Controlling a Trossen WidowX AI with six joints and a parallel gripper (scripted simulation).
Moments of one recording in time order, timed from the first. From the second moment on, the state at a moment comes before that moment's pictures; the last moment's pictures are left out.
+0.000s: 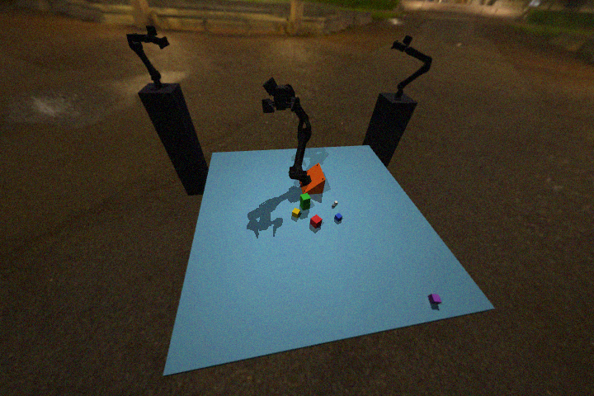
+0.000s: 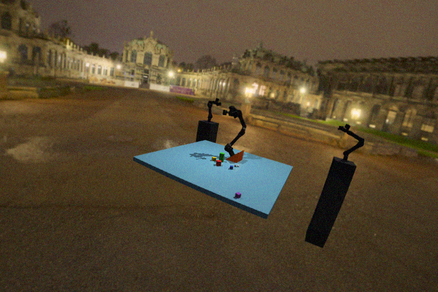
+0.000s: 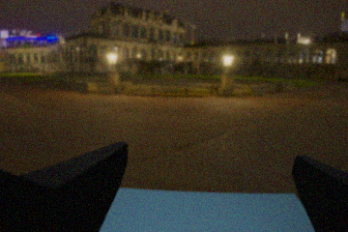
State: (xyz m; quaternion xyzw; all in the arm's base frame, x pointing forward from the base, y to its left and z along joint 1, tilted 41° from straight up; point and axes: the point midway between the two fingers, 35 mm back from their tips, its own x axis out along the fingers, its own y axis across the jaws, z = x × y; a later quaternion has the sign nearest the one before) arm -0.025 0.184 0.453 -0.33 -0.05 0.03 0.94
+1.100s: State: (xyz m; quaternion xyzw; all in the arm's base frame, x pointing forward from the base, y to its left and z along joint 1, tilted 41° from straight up) arm 0.162 0.003 0.418 -0.06 0.30 0.07 0.95
